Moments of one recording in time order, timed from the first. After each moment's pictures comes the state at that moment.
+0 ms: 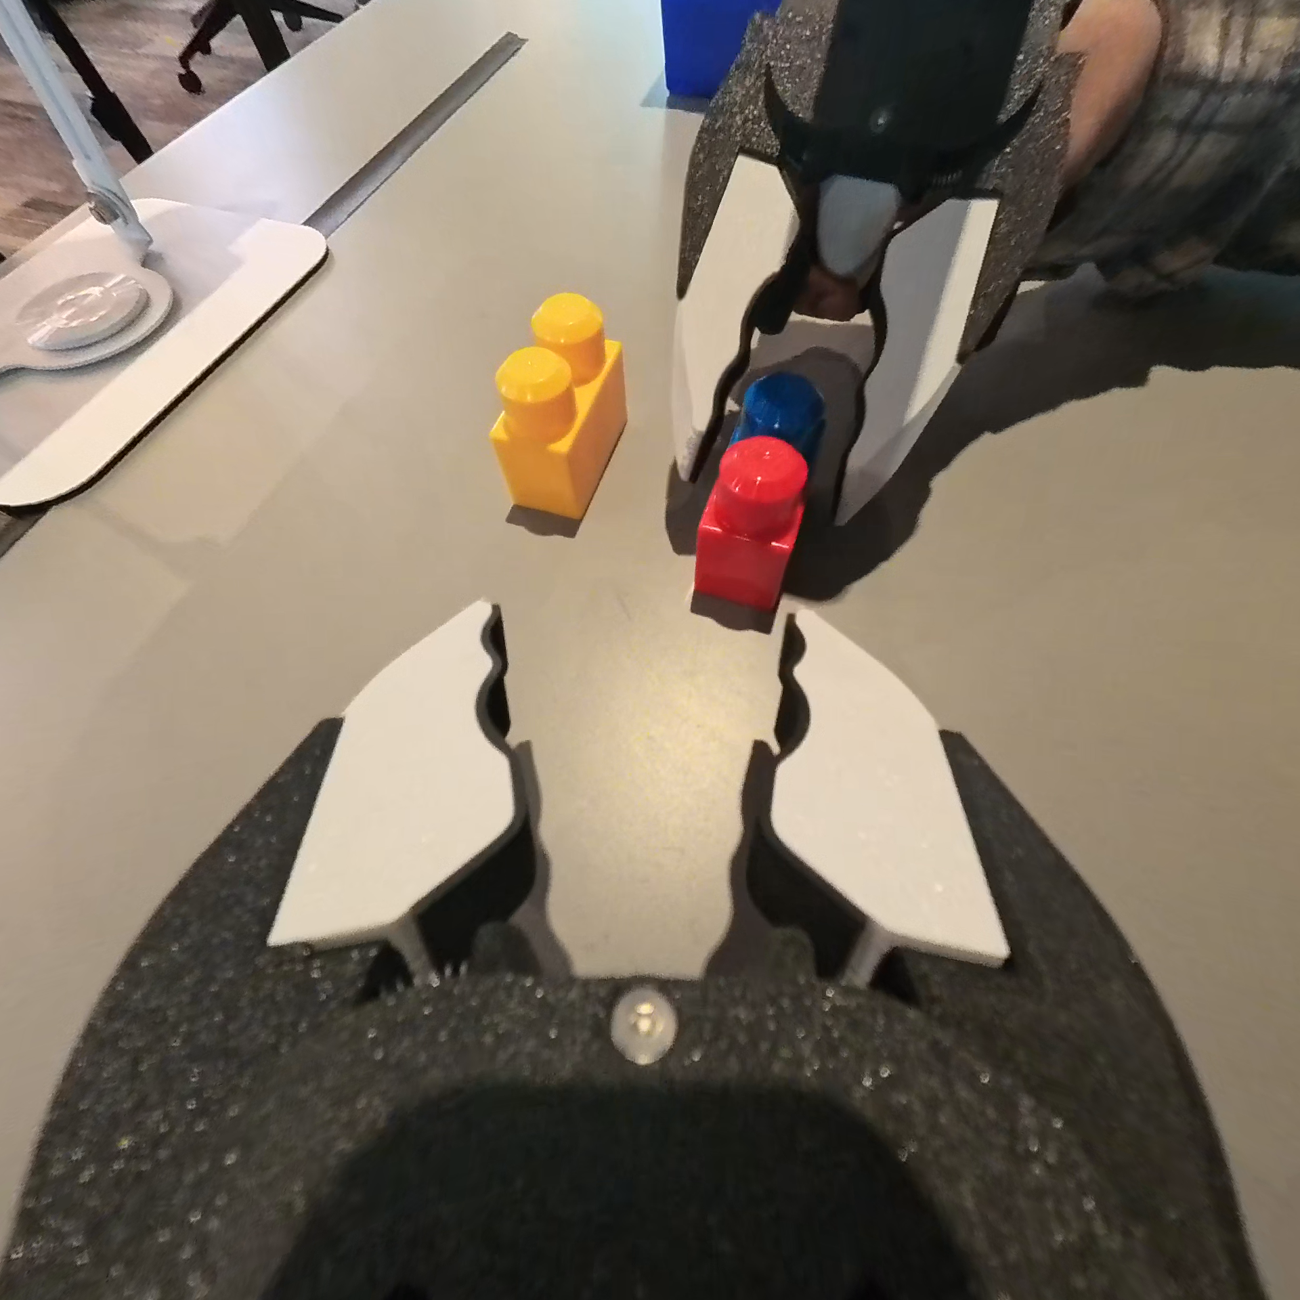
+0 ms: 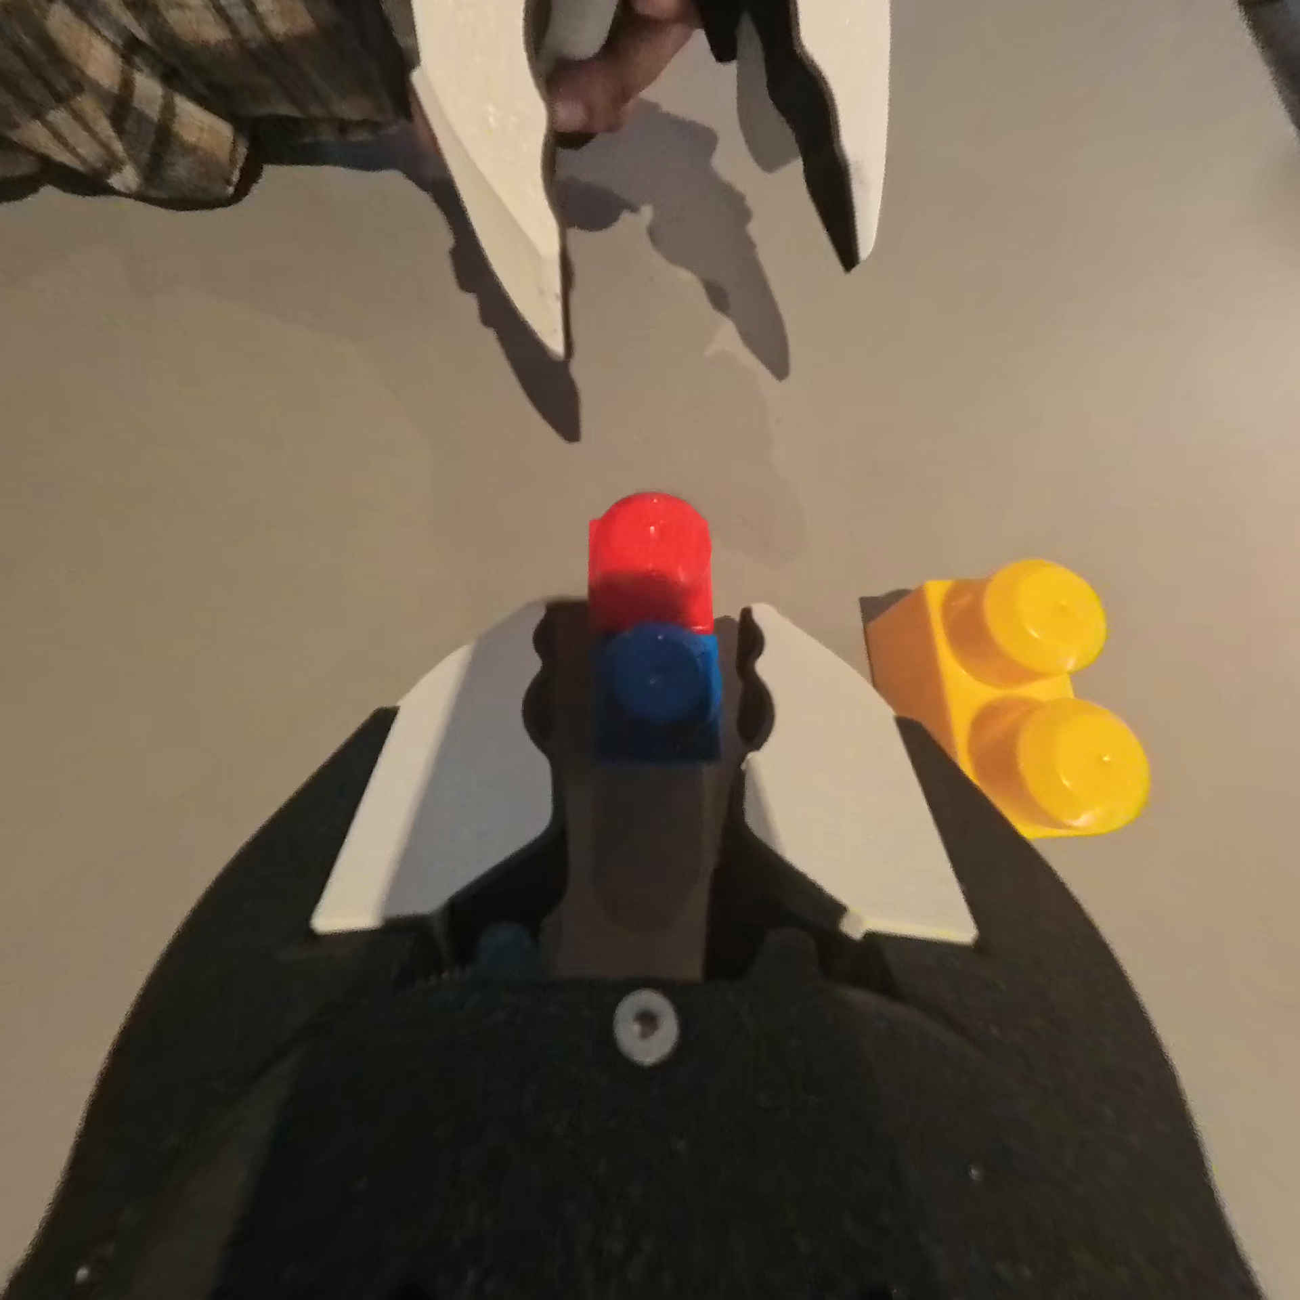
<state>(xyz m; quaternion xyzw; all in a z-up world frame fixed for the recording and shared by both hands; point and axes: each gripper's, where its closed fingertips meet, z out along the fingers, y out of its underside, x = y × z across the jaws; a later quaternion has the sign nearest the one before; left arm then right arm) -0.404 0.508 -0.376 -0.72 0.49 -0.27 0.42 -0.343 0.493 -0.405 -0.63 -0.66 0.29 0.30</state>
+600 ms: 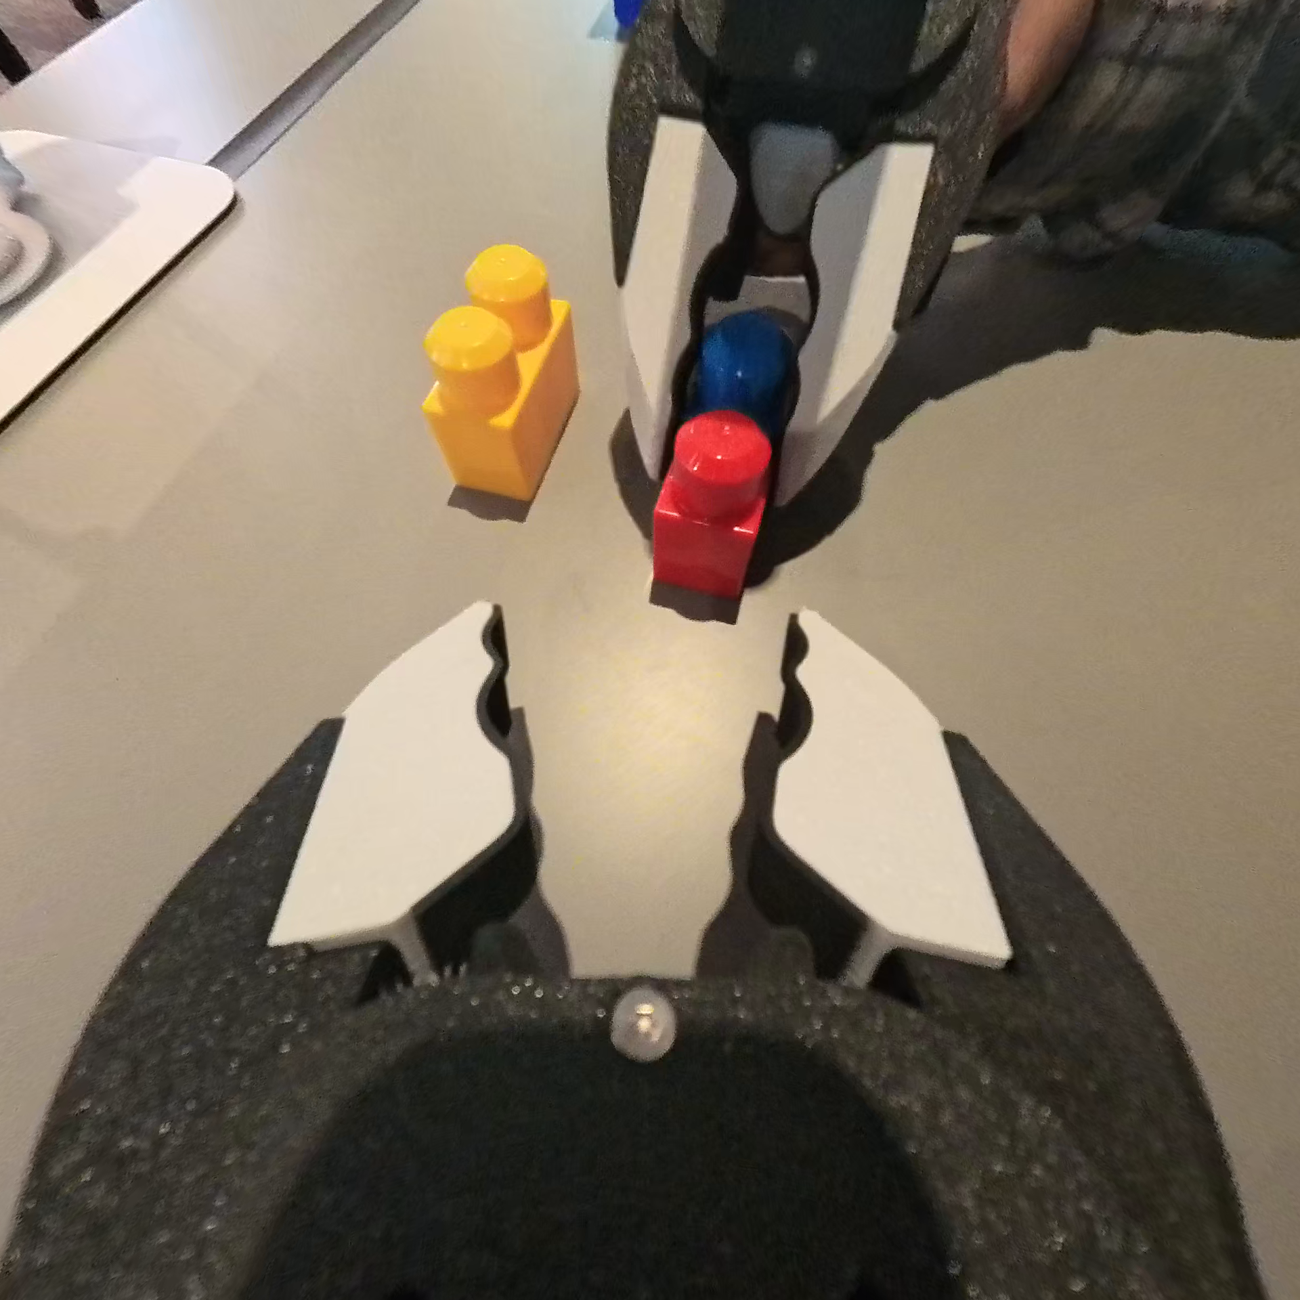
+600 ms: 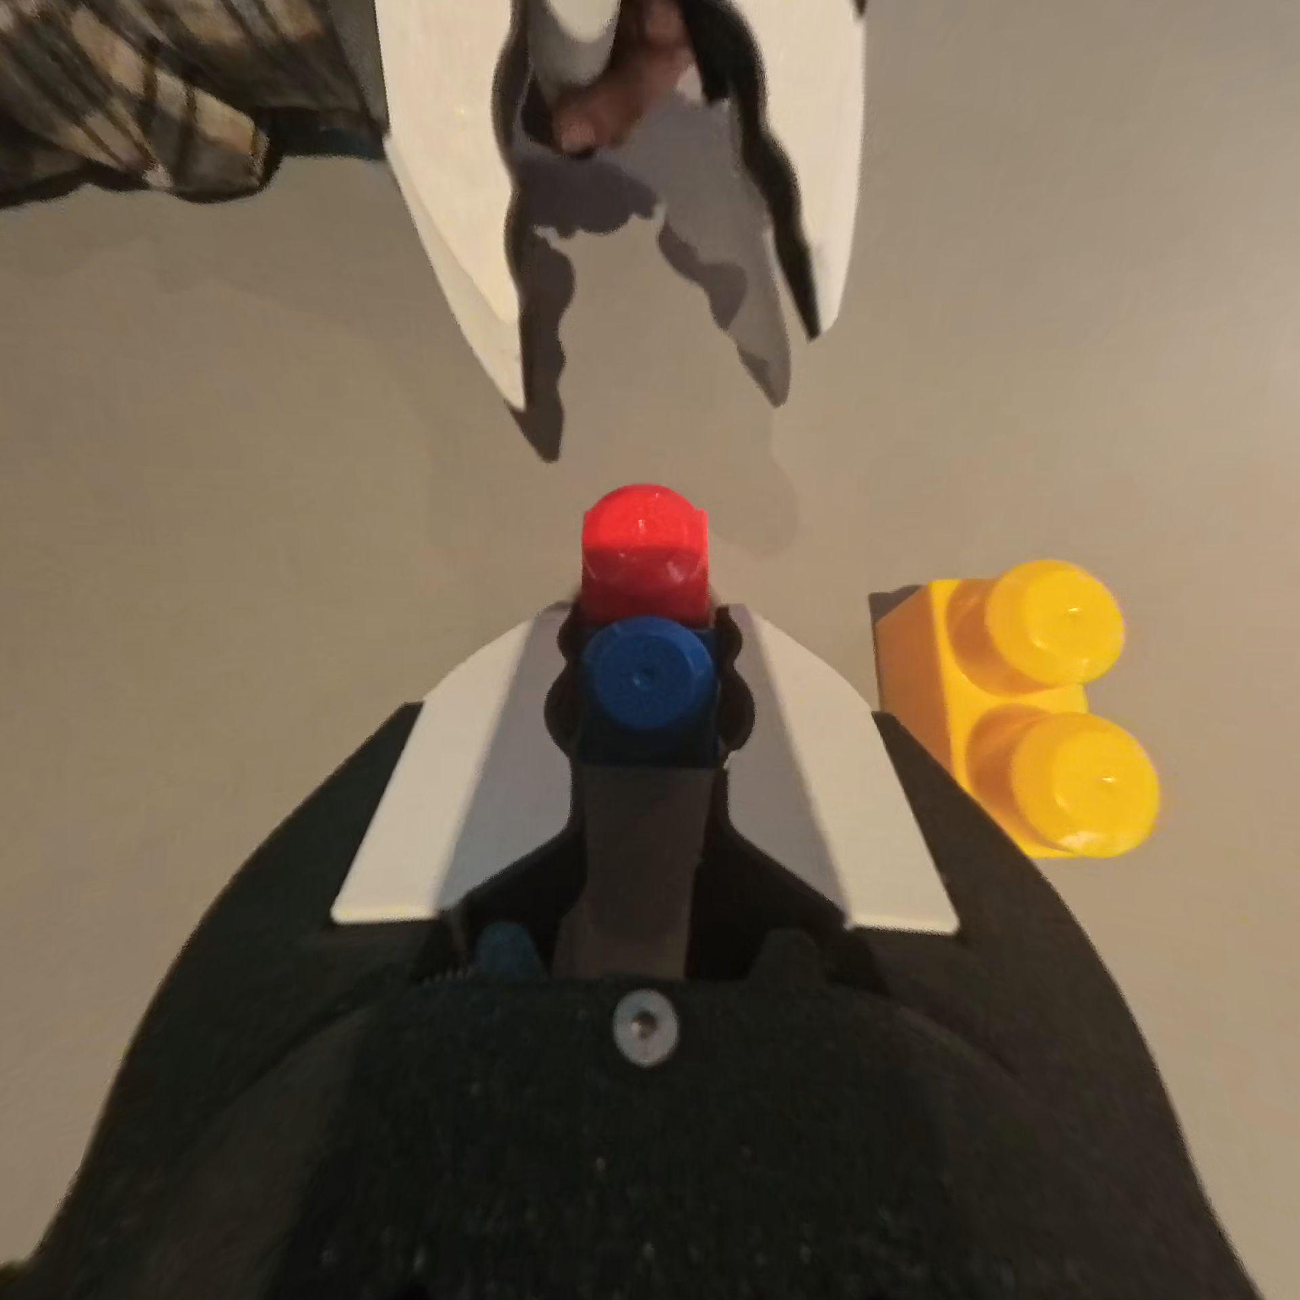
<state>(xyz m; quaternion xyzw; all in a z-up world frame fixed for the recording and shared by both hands) -0.393 0.499 -0.390 -0.72 0.51 -0.28 0.38 -0.343 0.495 -0.408 -0.63 -0.66 0.31 0.26</state>
